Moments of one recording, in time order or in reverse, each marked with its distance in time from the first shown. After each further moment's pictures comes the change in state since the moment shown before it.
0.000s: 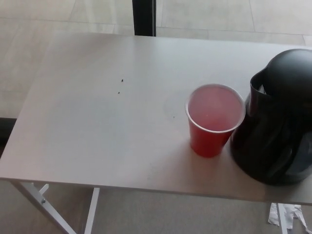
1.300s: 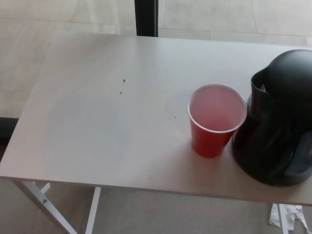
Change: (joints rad) left_arm 0.011 -0.001 0.001 0.001 0.000 0.000 -0.003; right_arm 0.219 -0.388 -0.428 0.018 0.531 0.001 0.338
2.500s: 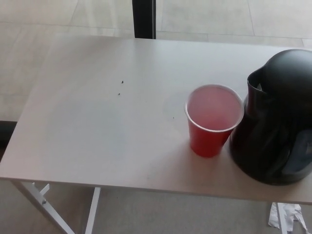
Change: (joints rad) left_arm 0.043 0.000 0.000 0.095 0.010 -0.014 0.035; right_arm 0.113 0.070 -0.666 0.781 0.291 -0.079 -0.348
